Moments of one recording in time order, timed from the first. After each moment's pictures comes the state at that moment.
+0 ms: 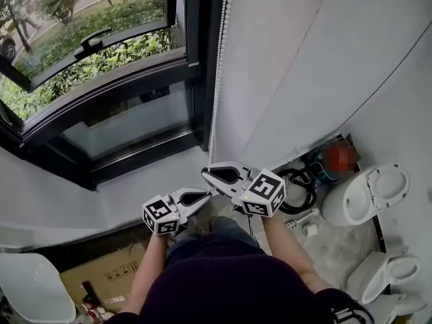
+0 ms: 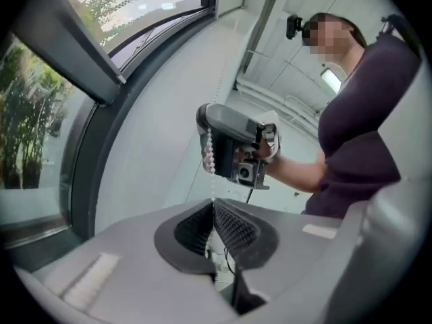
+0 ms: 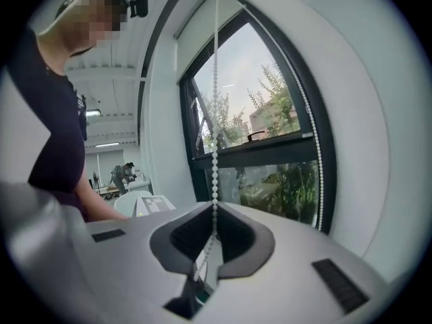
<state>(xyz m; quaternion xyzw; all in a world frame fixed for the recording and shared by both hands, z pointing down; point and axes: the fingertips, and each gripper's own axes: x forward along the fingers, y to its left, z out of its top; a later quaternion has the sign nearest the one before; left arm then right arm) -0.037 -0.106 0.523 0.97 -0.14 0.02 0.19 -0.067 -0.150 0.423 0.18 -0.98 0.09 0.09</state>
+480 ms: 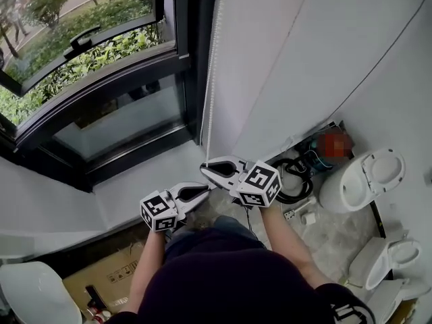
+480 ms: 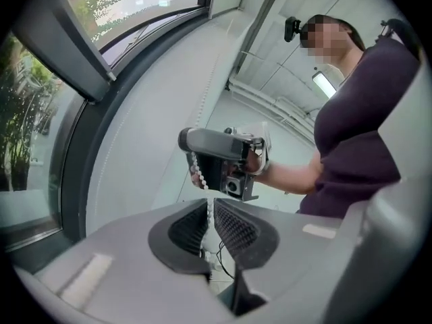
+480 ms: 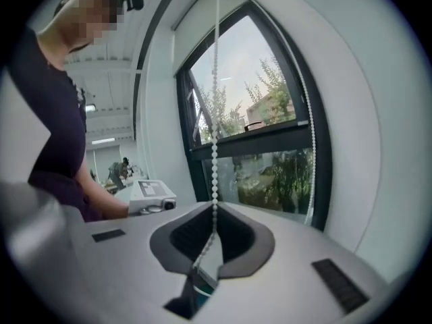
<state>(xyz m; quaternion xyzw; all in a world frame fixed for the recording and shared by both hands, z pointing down) -0.033 -0.092 0.517 0.98 -0.10 0.01 0.19 -0.062 -0.145 0.454 0.18 -0.97 0.11 0.12</state>
